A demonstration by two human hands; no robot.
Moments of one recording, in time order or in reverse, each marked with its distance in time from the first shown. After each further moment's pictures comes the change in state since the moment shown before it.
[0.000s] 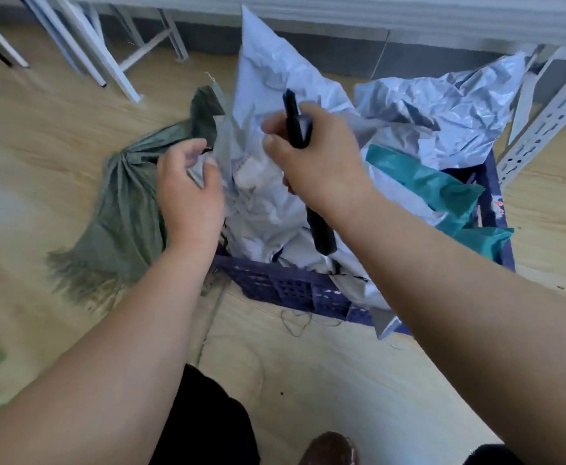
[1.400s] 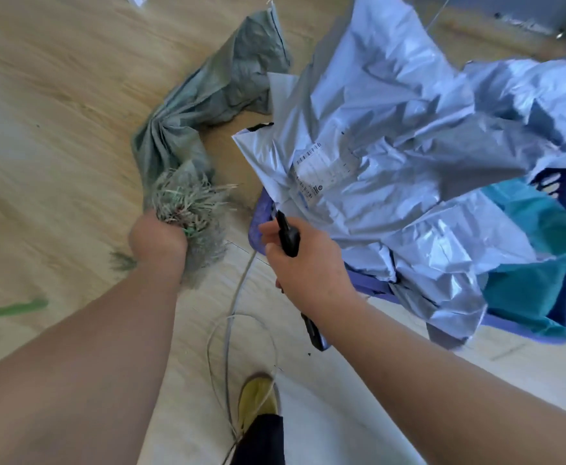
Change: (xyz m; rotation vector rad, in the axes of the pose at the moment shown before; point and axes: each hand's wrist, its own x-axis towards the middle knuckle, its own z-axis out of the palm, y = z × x) left_hand 0.054 -0.160 -0.083 0.853 -0.333 -0.608; right_hand -0.030 0.006 0.115 -0.052 -0.351 0.548
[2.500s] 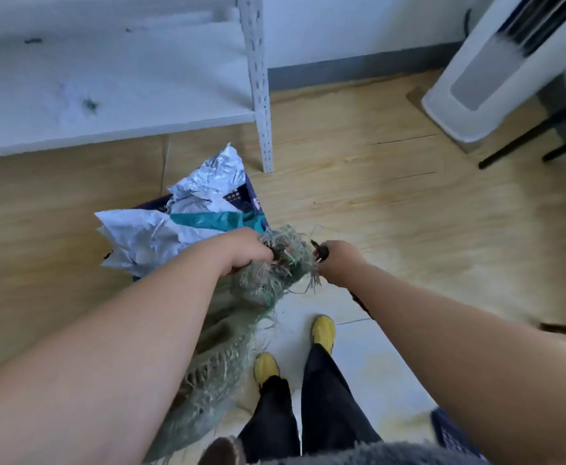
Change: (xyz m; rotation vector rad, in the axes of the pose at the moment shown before) left_hand -0.487 0.292 -0.358 0.428 -1.144 0.867; right_hand -0.406 -0.064 -0.354 -0.262 0.286 0.539
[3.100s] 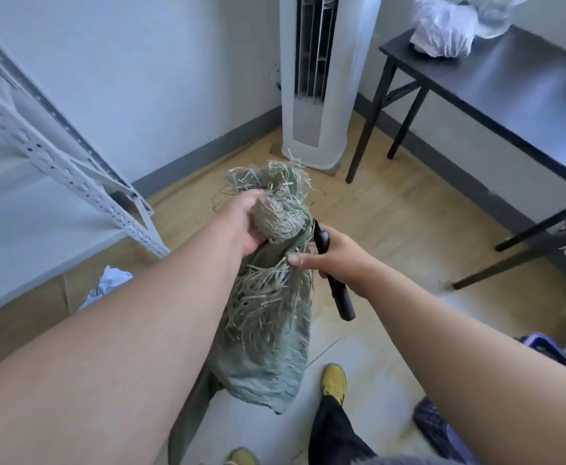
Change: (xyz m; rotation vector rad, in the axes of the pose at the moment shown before) left_hand -0.050 0.337 0.096 -0.921 -0.148 0.189; right_hand -0.118 0.204 -0.177 0.980 0.325 -0.098
